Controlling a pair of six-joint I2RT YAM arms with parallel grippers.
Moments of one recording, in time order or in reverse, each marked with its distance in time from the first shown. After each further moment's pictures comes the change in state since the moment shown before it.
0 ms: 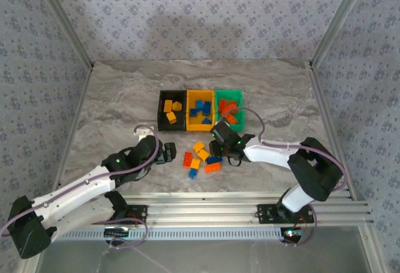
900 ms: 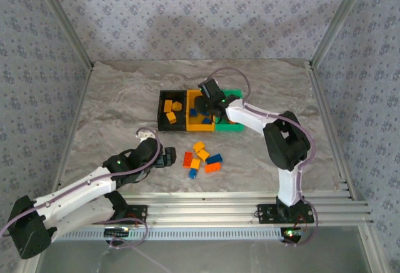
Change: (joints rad) left arm 0.006 0.002 -0.040 0.006 0.054 0.045; right arm -0.163 0.411 0.667 -0.070 0.045 -0.076
